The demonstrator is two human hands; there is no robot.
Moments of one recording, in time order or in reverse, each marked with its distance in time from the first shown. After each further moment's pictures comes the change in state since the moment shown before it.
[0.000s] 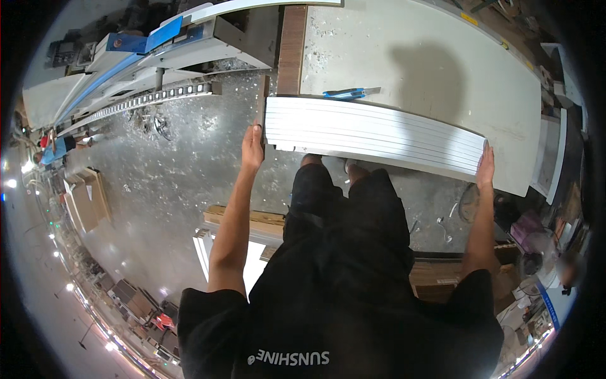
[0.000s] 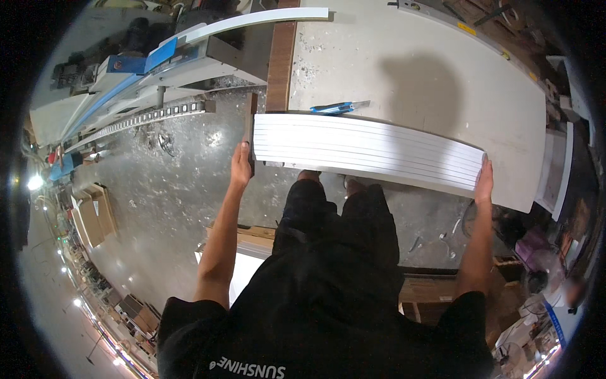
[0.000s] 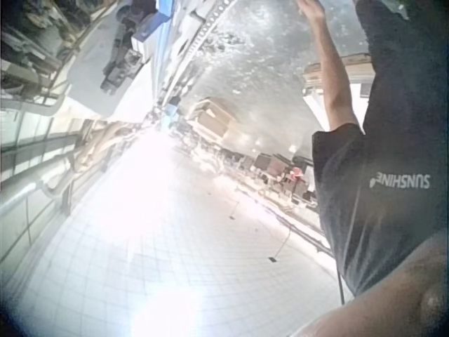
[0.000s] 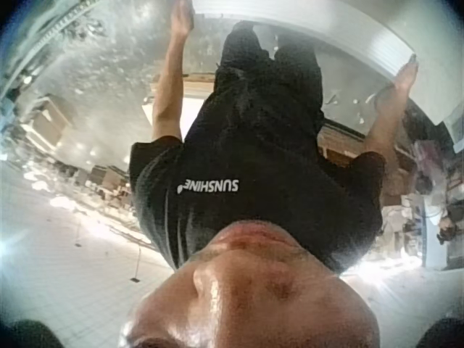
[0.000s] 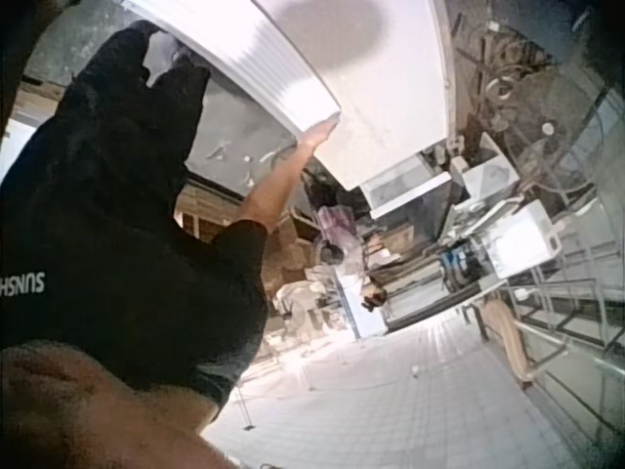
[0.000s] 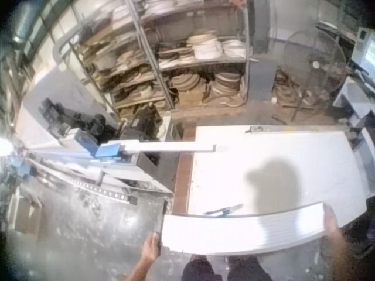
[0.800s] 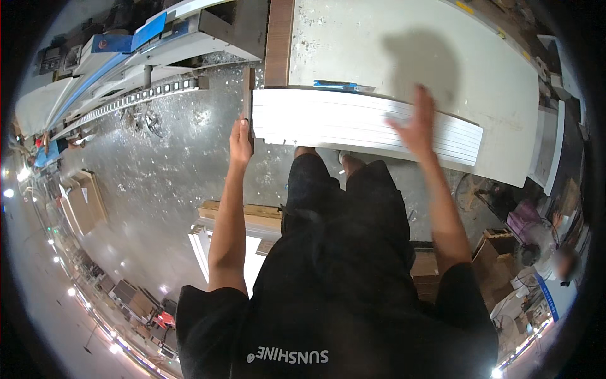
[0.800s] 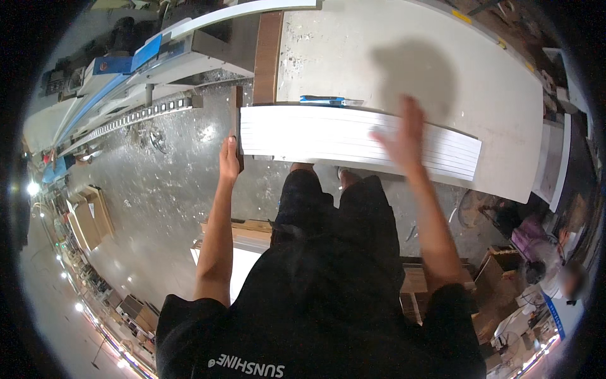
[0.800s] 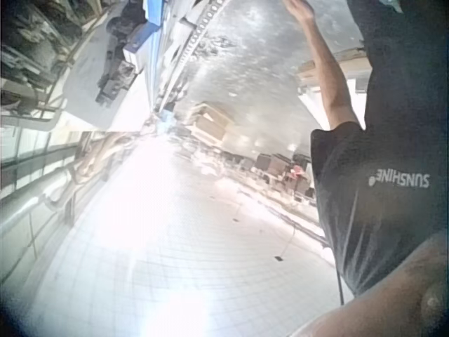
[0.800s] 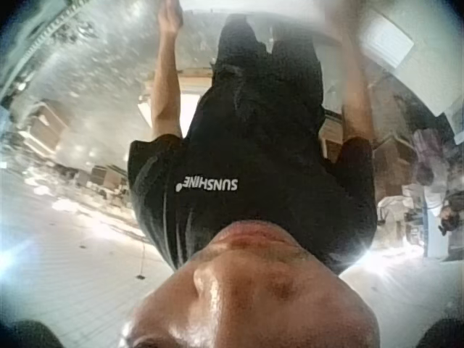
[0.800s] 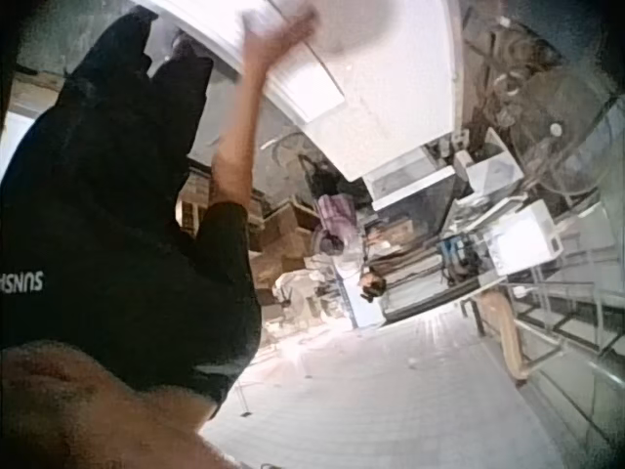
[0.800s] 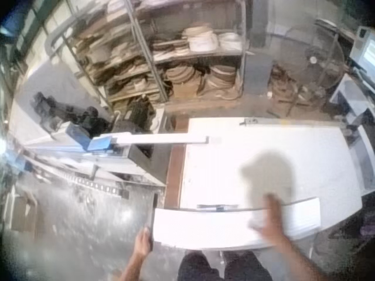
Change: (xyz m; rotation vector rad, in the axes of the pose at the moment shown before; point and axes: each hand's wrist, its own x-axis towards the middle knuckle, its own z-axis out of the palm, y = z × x) left_hand 0.002 -0.002 -0.006 -0.076 -0.013 0.011; right_hand -0.080 -0.005 0.287 -1.080 -0.134 -0.949
